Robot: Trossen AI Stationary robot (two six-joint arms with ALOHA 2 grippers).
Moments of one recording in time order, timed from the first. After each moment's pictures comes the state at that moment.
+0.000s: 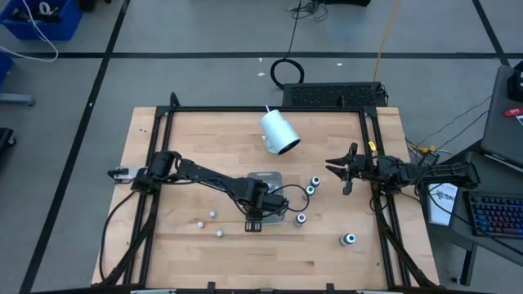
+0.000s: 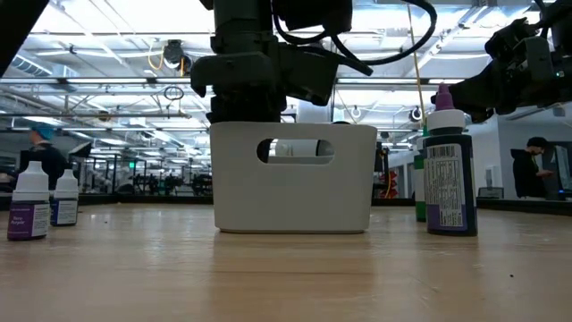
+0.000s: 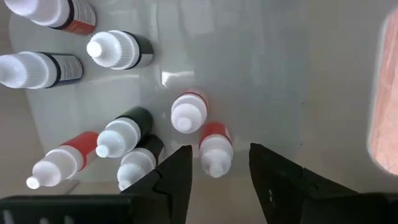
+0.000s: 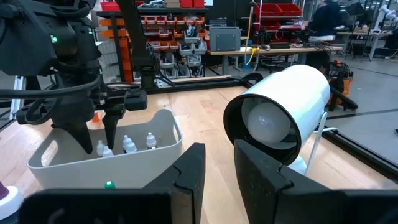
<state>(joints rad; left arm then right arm) -0.21 2.14 1.68 -0.99 -0.02 -0.18 0.02 0.14 0.02 0.07 0.26 0.04</state>
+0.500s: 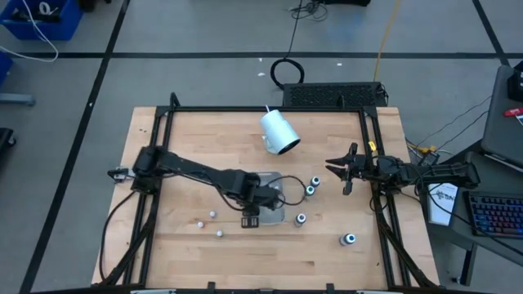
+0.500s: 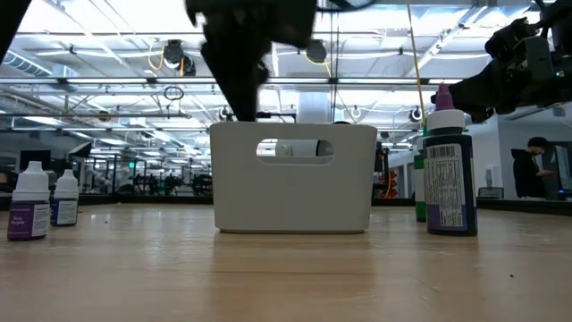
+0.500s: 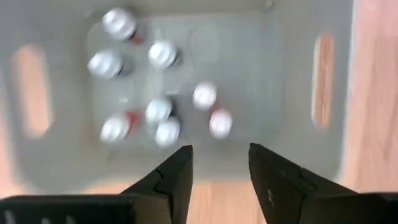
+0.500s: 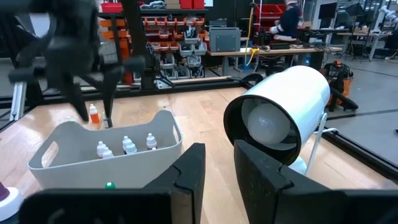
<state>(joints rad) -0.22 2.00 1.69 -1.07 -0.05 -0.23 0.02 0.13 0.02 0.08 0.26 0.04</state>
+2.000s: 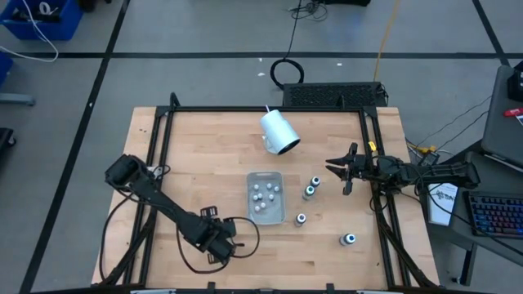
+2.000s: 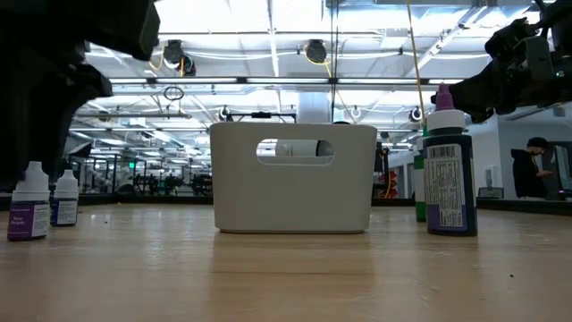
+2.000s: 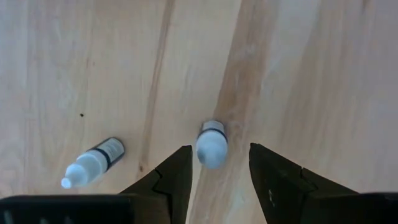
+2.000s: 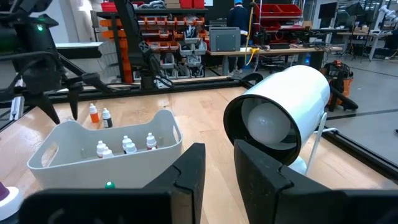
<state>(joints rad) -0.62 1.85 1.27 -0.93 -0.13 -0.84 0.02 0.13 0.02 0.08 0.26 0.04</state>
